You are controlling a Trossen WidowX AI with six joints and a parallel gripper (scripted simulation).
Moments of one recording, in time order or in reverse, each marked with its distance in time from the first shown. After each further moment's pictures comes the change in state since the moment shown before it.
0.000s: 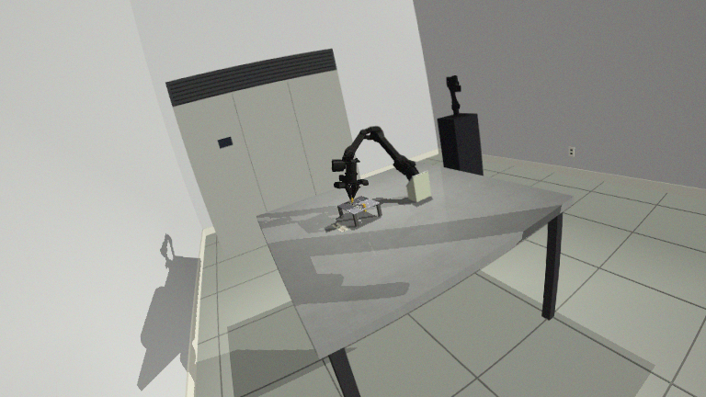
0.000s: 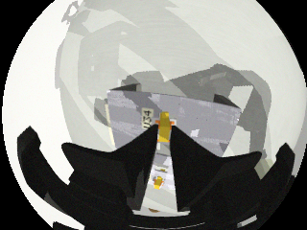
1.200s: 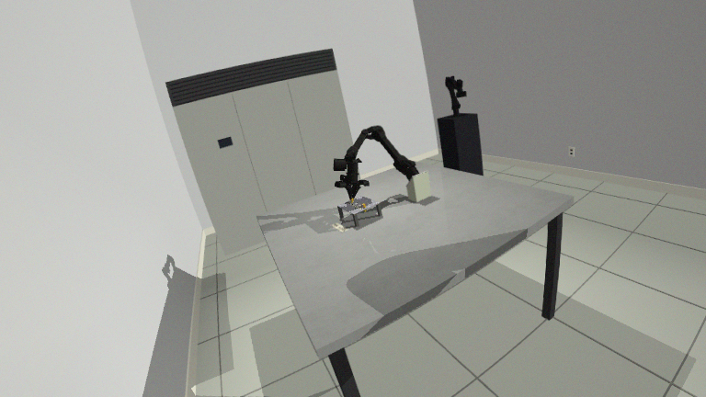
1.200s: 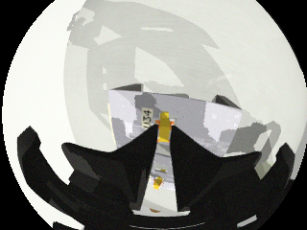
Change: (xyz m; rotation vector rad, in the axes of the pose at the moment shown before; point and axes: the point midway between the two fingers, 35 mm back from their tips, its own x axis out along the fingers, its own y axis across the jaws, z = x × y) arm 0.001 -0.003 0.000 -0.001 0.000 0.046
